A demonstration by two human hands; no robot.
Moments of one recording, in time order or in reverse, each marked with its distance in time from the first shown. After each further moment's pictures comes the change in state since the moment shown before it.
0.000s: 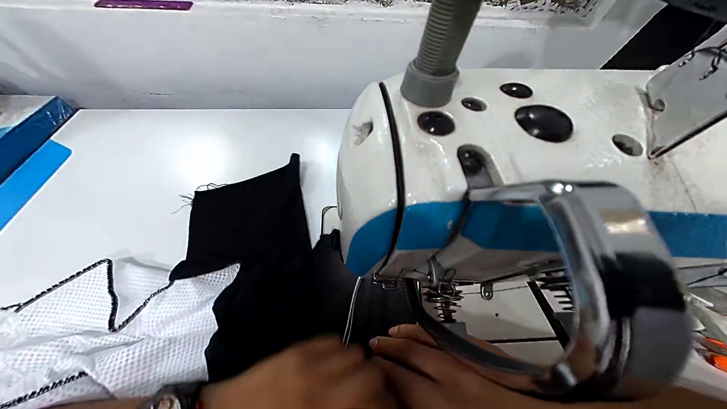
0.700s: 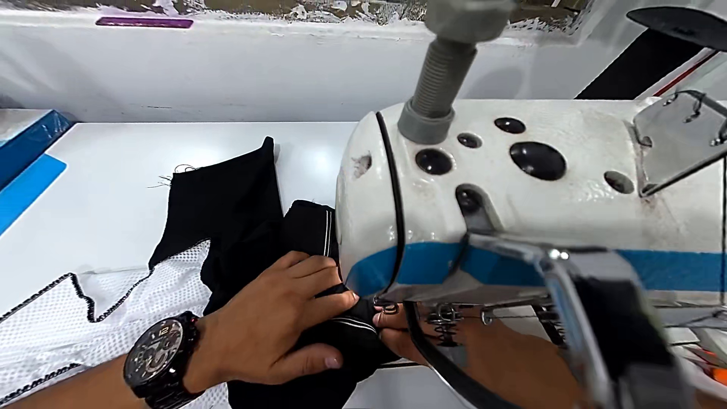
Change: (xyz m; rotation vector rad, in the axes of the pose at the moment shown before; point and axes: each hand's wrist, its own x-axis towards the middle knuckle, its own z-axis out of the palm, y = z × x) left_hand 0.001 -0.084 -0.015 0.256 0.114 -0.030; right_hand -0.010 0.039 0.003 0.093 0.060 0.226
